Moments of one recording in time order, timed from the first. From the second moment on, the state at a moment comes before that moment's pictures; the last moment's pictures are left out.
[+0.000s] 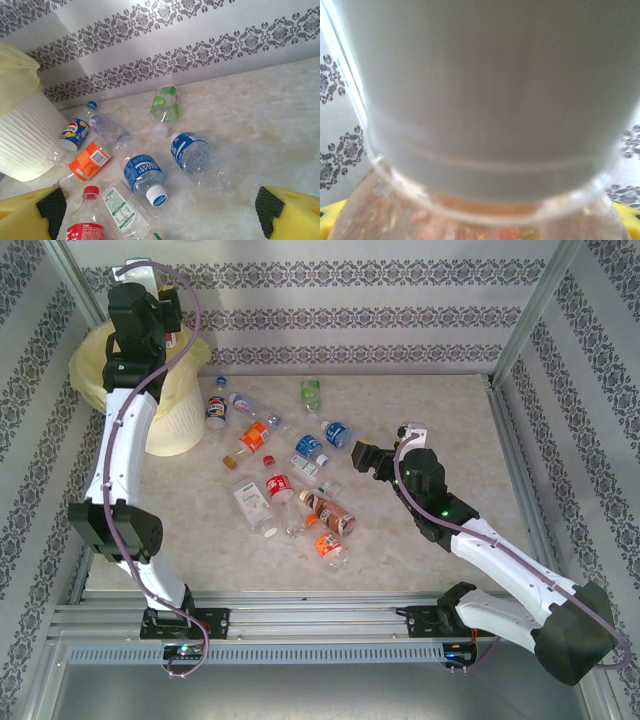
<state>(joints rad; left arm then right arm) 0.03 1.76 2.03 -0.32 -0.28 0.05 0.56 1.03 0.69 0.07 0.21 0.49</state>
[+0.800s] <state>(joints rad) 0.17 2.10 2.22 -0.48 -0.62 0.14 0.56 1.08 0.75 -0.03 0.15 0.49</state>
